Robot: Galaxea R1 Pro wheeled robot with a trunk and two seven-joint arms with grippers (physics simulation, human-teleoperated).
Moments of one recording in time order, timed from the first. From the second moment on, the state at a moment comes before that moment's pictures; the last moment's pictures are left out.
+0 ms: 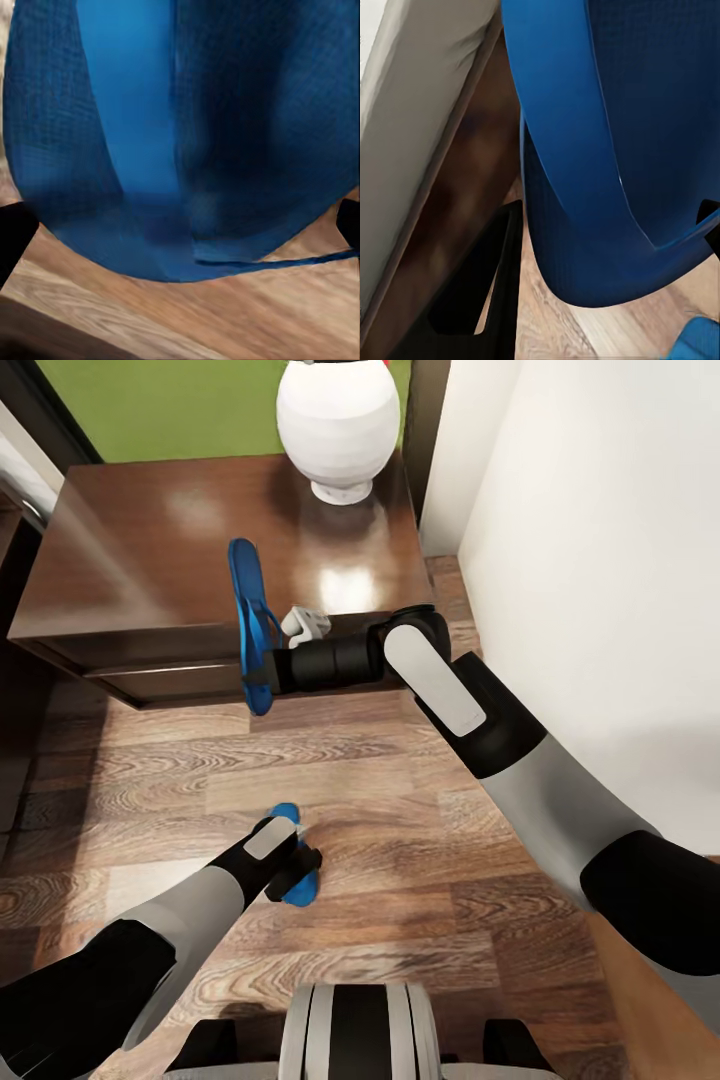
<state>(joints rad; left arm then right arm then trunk) -1.04 -0.12 -0.50 -0.32 1.48 0.42 0.79 -1.42 0.11 0.67 -1.20 -1.09 0.99 0.10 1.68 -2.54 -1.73</state>
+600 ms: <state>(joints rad) -1.04 -0.12 -0.49 -0.39 1.48 0.42 0.79 -1.42 0.11 0.67 -1.20 -1.09 0.99 0.10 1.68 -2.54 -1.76</state>
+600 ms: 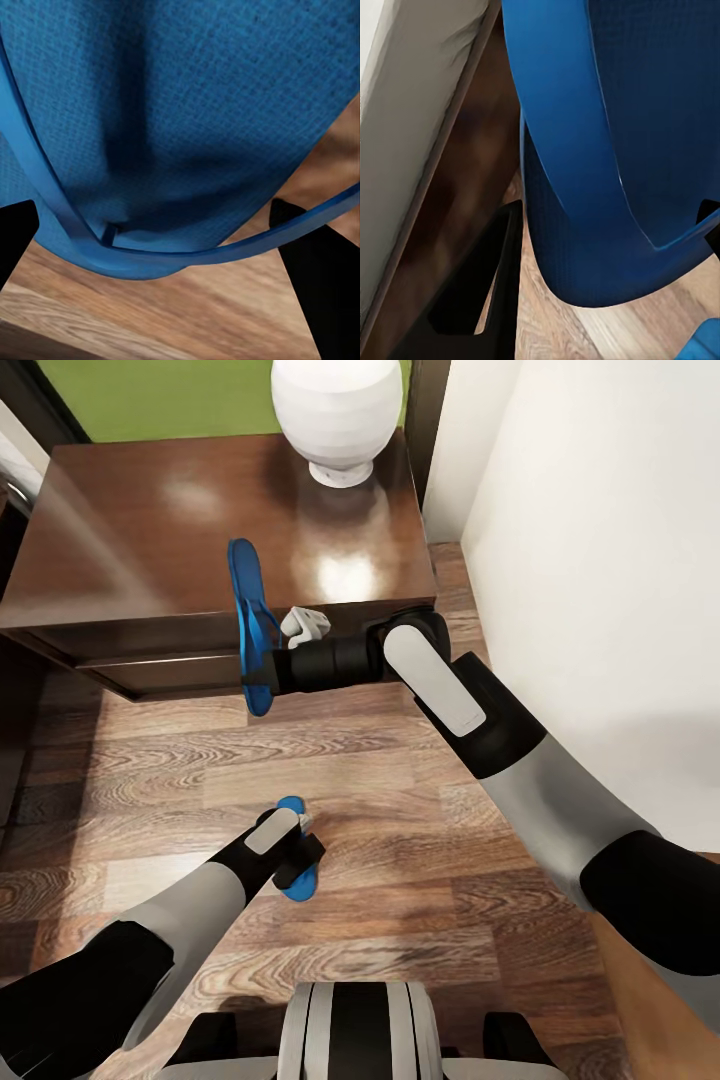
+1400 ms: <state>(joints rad) -1.04 -0.12 -0.49 -0.35 1.49 0.41 0.78 -1.42 0.11 0.67 -1.20 -1.09 0.99 0.10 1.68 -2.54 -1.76</state>
